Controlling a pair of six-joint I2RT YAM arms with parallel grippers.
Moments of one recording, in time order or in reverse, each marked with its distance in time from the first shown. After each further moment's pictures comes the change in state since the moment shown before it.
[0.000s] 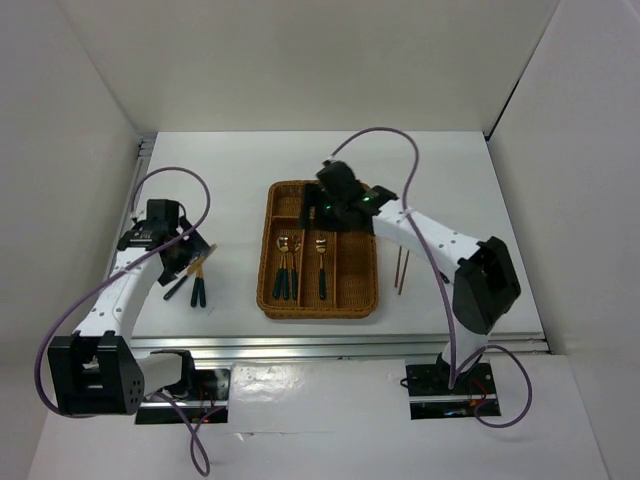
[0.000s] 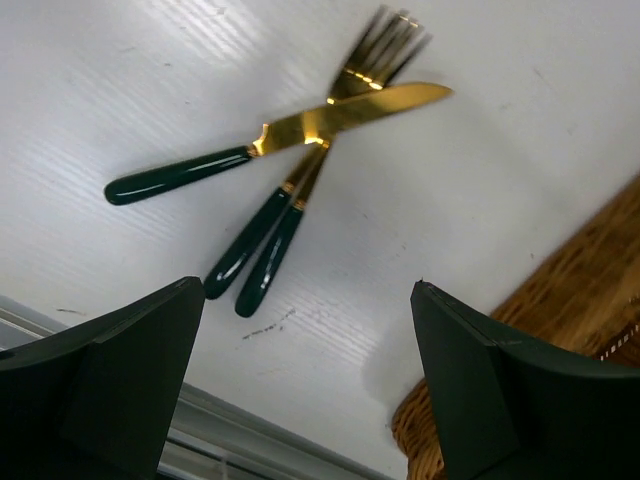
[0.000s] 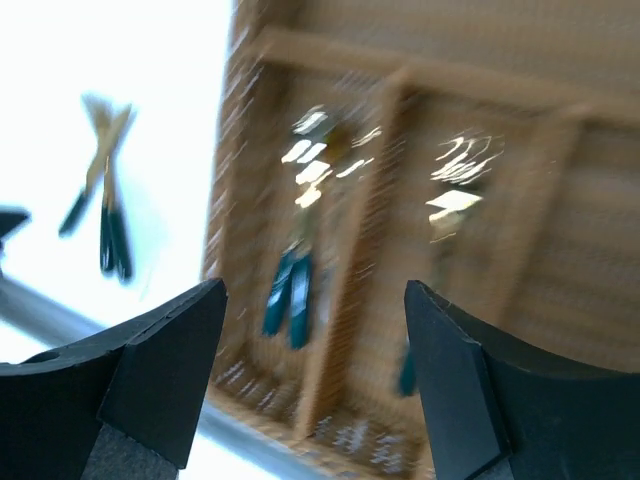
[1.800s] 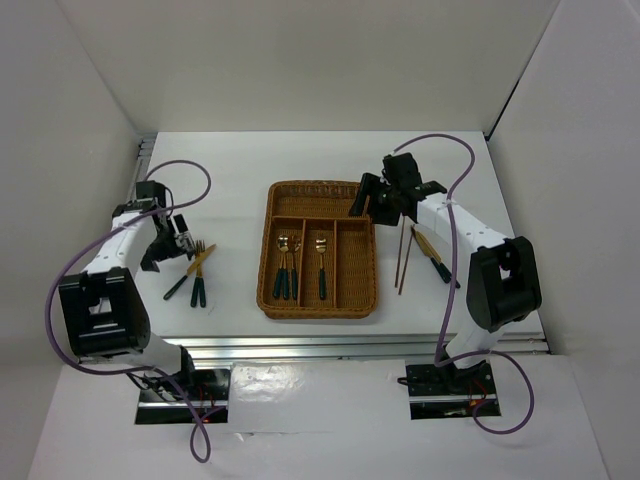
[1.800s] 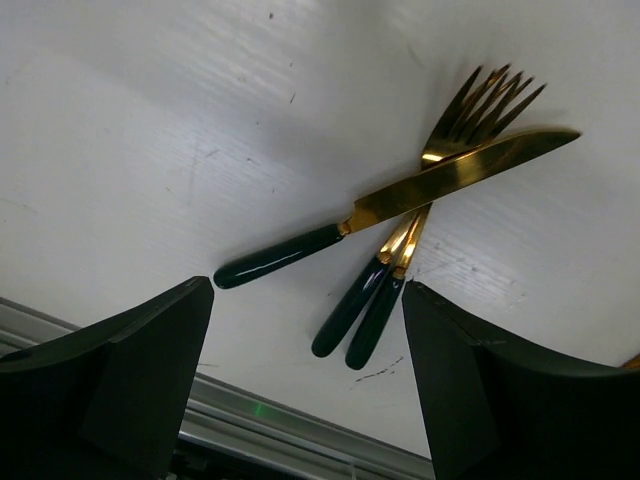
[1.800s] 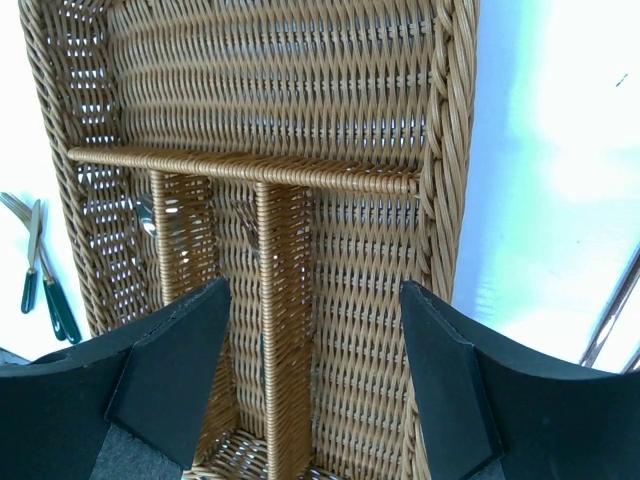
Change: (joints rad) left arm 0.182 0.304 0.180 -0.028 0.034 0.394; right arm -0.429 -0.081 -0.206 0.088 -0.212 -0.109
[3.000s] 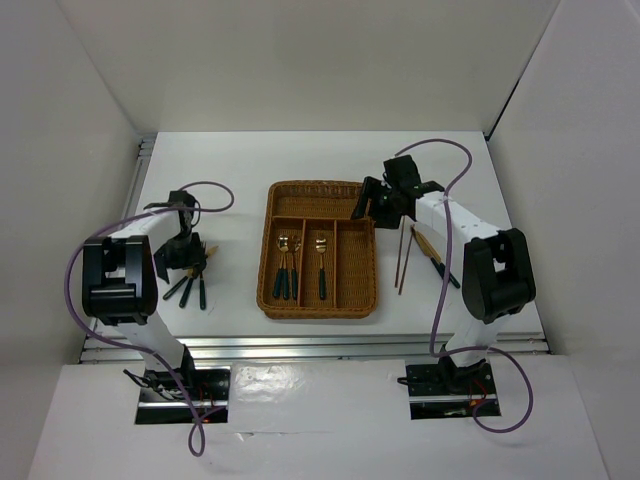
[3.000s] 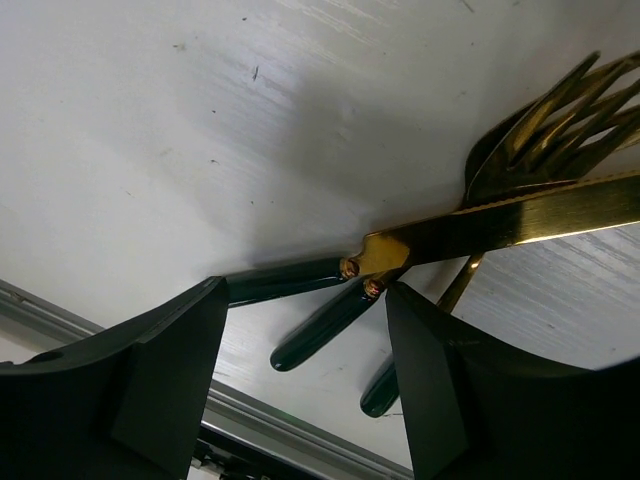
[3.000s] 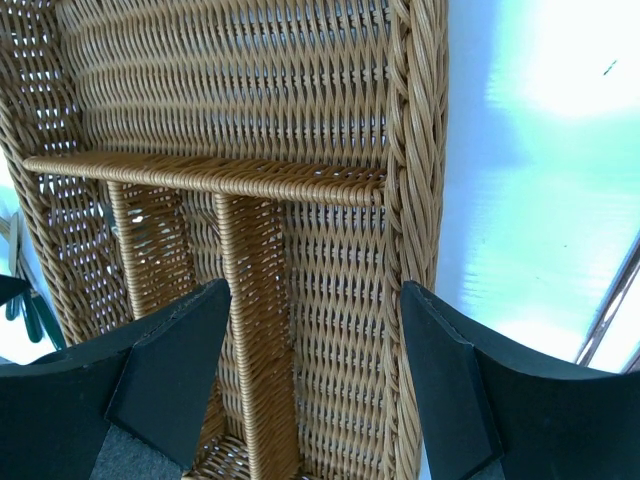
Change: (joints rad) left arm -0.116 0.235 -0.025 -0.010 -0.157 -0.021; right arm -0.026 0.059 0.000 0.001 -0.018 -0.003
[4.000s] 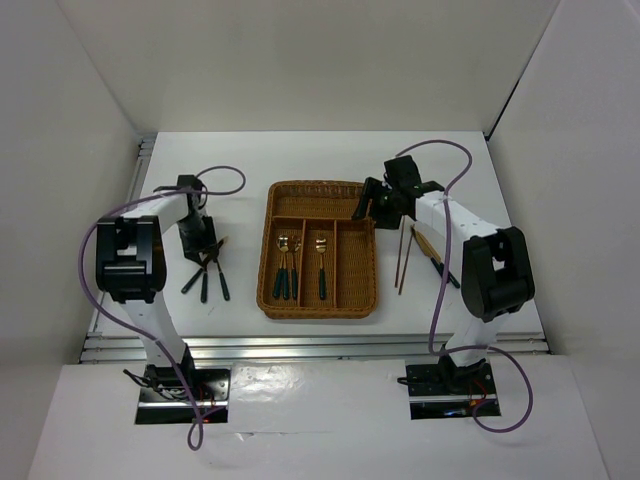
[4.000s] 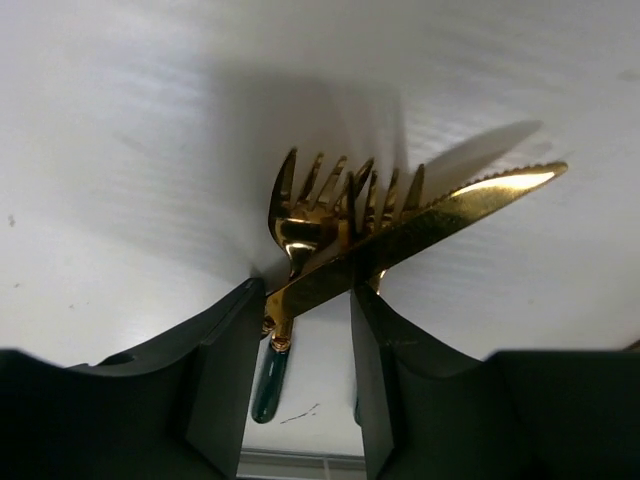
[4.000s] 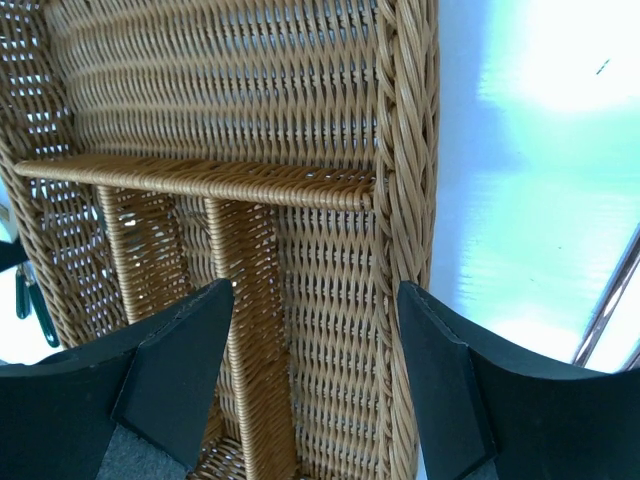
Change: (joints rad) left arm -0.017 0.169 0.188 0.007 0.312 0.043; right arm -0.008 0.010 0.000 0.000 -0.005 0.001
